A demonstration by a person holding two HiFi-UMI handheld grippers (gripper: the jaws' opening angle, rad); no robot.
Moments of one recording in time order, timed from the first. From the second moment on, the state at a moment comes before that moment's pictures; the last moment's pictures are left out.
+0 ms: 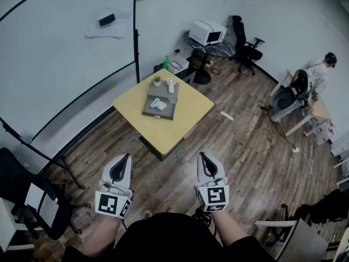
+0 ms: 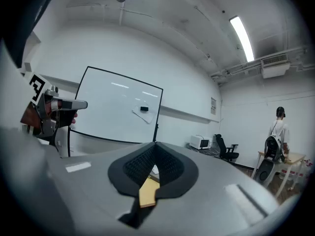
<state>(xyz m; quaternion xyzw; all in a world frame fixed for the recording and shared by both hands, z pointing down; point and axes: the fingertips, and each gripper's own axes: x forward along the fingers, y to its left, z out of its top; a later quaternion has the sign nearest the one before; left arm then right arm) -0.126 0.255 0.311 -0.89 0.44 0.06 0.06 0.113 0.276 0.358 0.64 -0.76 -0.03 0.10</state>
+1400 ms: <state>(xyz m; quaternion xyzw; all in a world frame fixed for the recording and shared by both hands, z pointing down) -0.099 0.250 0.324 -0.88 0.48 0.03 0.06 0.124 0.263 0.355 0.55 -0.83 -0.02 0.06</state>
